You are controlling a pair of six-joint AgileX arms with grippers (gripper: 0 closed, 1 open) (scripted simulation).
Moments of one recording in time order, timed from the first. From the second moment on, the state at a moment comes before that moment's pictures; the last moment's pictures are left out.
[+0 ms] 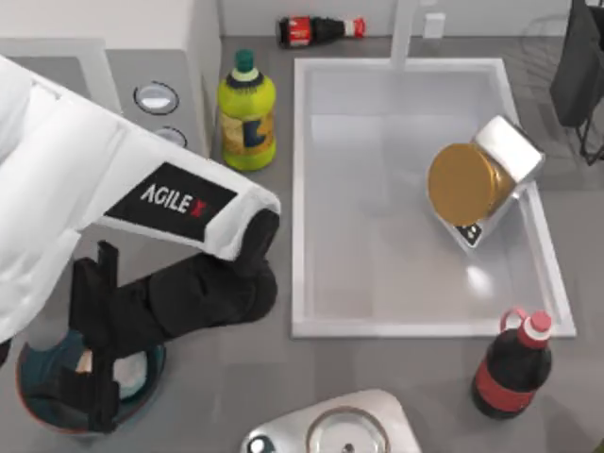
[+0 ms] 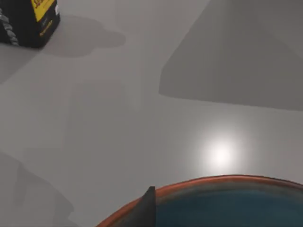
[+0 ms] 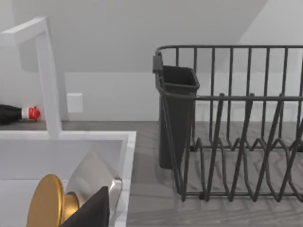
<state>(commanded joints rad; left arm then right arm) -0.64 2.20 1.21 -1.49 -0.71 -2.69 0.00 0.00 0.00 0.00 0.00 0.00</state>
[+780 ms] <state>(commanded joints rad) -0.32 1.08 0.61 -0.75 -0.35 -1.26 0.00 0.00 0.00 0.00 0.00 0.00</state>
